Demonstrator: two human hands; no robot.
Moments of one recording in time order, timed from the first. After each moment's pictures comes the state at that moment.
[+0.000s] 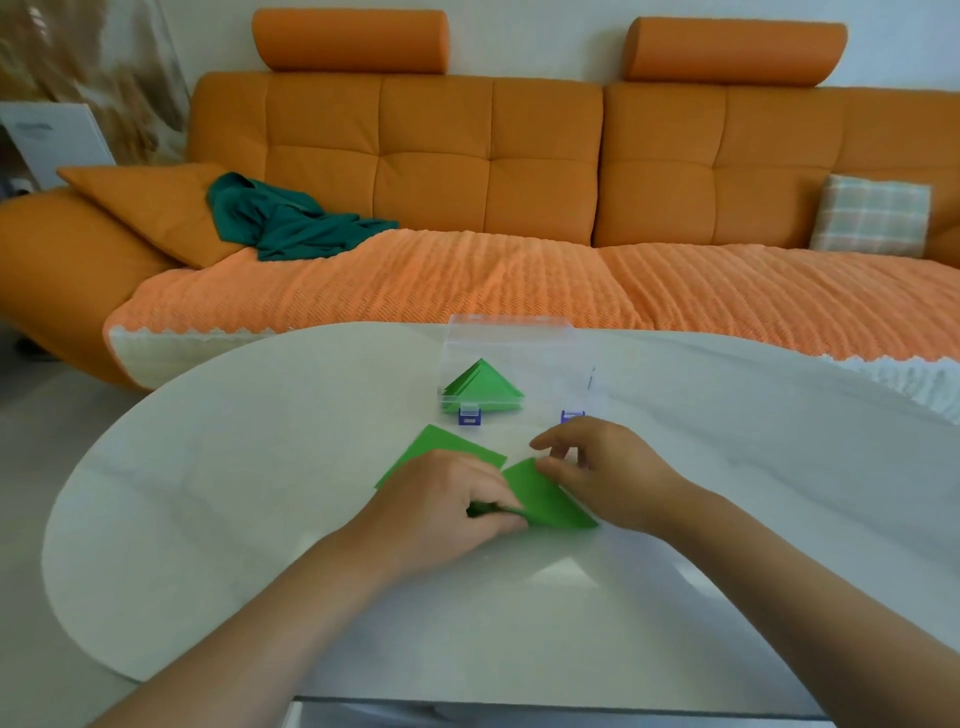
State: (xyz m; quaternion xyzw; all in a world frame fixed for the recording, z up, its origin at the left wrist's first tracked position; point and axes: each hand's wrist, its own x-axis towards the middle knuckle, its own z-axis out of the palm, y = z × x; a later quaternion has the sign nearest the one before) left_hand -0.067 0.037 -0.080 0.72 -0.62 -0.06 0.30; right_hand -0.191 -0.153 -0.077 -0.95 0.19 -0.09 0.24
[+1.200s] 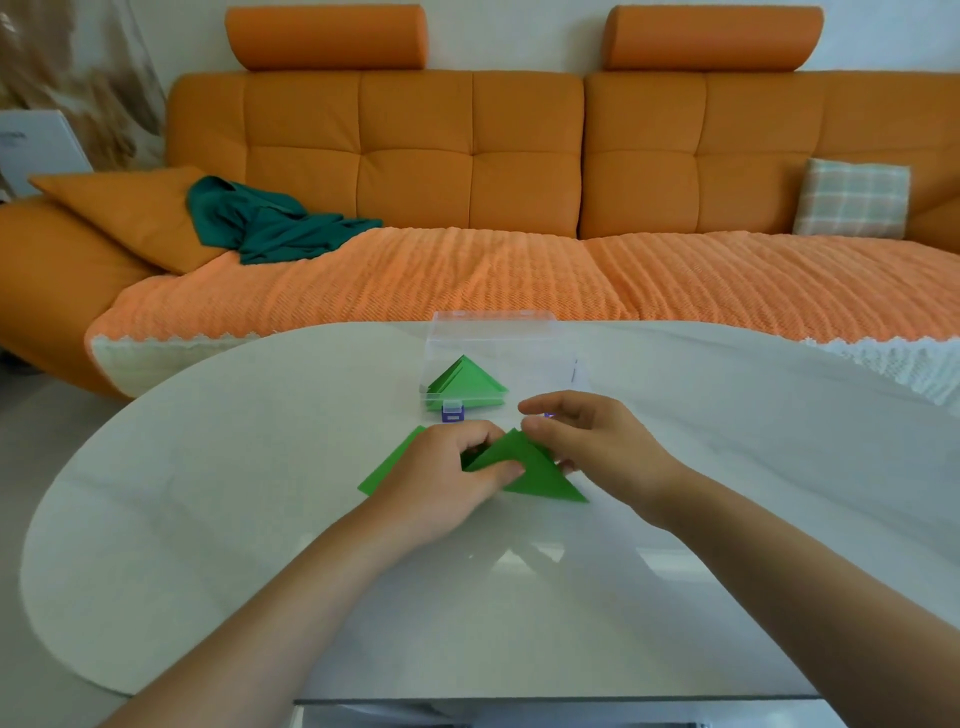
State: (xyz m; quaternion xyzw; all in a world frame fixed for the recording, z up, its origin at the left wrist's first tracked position) left_hand -0.079 0.010 -0.070 0.75 -0.47 -0.17 0.43; right_hand -0.205 -0.134 -0.046 -0.78 0.24 -0.14 0.57
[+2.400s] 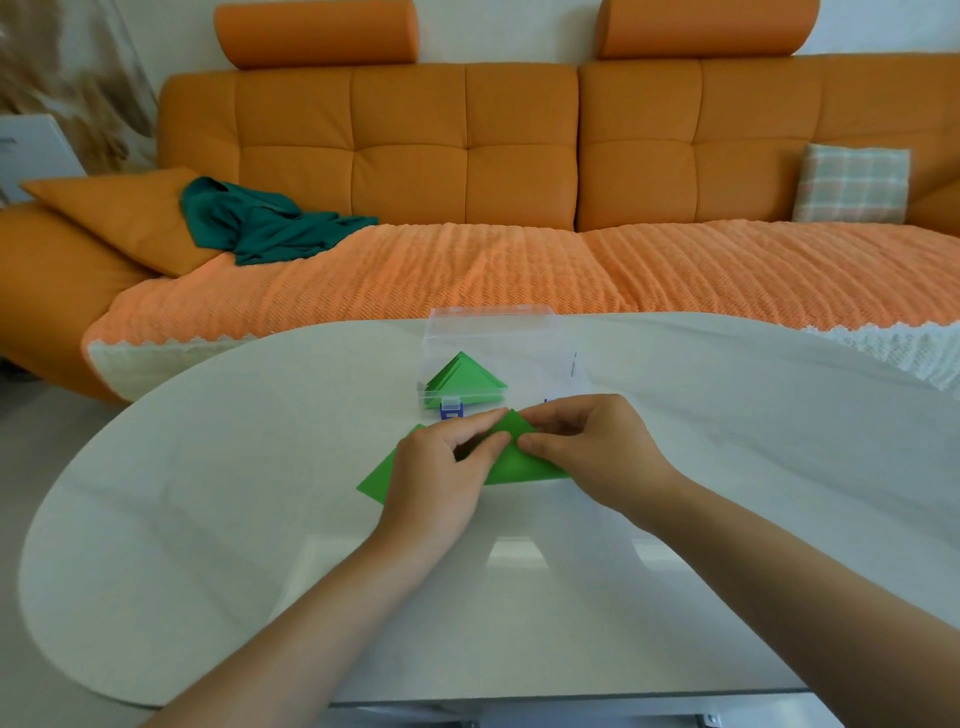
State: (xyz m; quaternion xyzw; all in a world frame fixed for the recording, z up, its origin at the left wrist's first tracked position) left_hand -0.092 0.003 -0.082 0.75 -0.36 -0.07 0.56; right_hand -0.202 -0.124 -0.052 -0.78 0.25 -0.20 0.53
